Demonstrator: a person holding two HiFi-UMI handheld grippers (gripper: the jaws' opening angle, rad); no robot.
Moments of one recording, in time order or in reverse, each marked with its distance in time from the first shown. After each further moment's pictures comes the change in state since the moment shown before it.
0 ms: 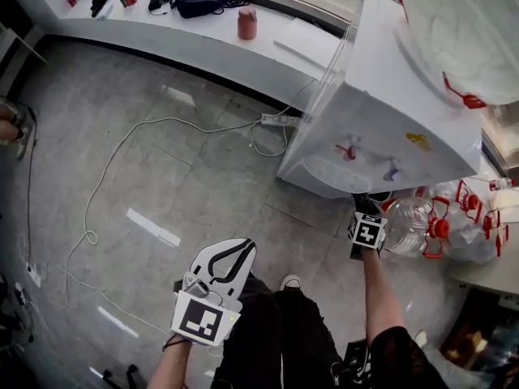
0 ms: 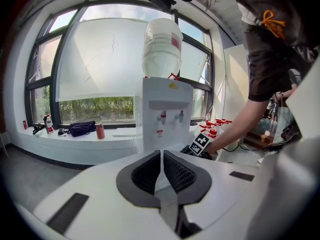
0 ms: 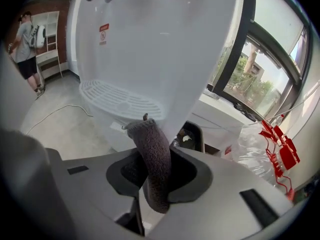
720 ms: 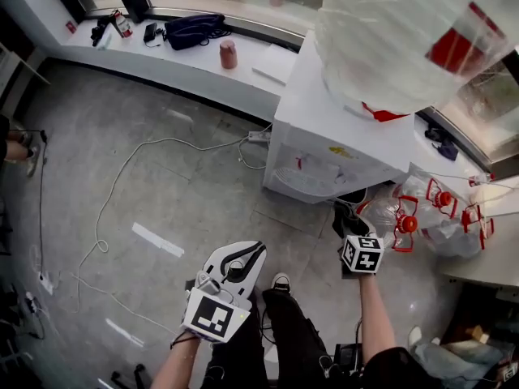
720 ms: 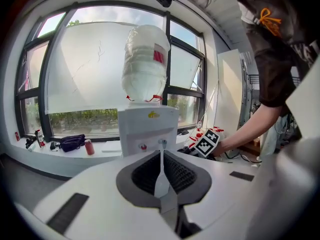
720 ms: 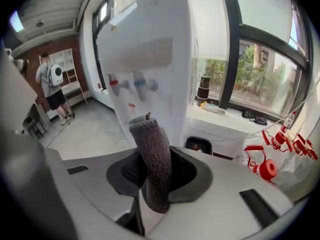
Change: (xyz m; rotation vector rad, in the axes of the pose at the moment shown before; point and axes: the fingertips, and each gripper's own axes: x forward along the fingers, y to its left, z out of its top) left arm -0.012 -0.073 0.138 0.028 -0.007 -0.070; right arm -0.170 -0.030 0.063 0.078 -0.124 0.296
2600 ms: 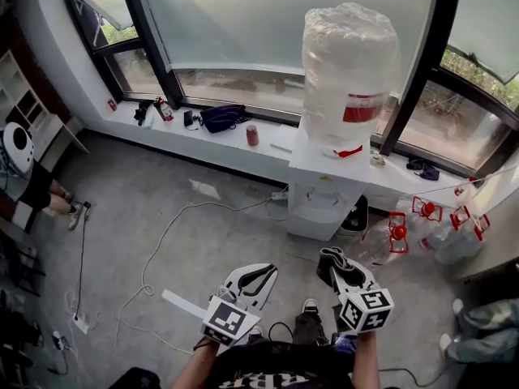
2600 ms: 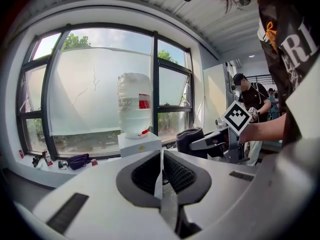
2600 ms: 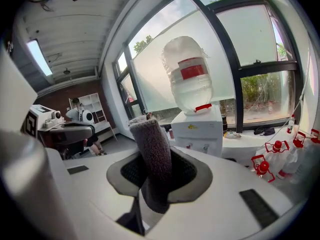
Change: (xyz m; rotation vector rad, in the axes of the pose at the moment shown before) left arm -0.220 -0.088 0.137 0.067 -0.095 -0.021; right arm -0.392 0.195 0.113 0.133 -0.319 0.266
